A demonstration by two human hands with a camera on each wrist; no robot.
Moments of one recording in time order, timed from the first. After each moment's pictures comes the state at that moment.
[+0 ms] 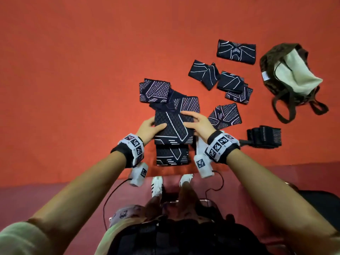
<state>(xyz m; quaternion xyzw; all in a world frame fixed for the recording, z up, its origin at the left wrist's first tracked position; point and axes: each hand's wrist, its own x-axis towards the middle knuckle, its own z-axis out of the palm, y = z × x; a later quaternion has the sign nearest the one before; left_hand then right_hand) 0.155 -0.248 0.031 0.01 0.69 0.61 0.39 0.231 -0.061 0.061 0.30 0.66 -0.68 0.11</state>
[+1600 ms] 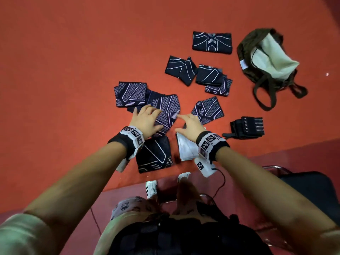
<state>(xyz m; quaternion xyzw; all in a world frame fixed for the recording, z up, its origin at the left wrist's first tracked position) 0.131 -0.165 0.036 0.41 0.88 0.05 0.23 0.250 -0.003 0.031 0.25 0.90 -0.31 0.19</state>
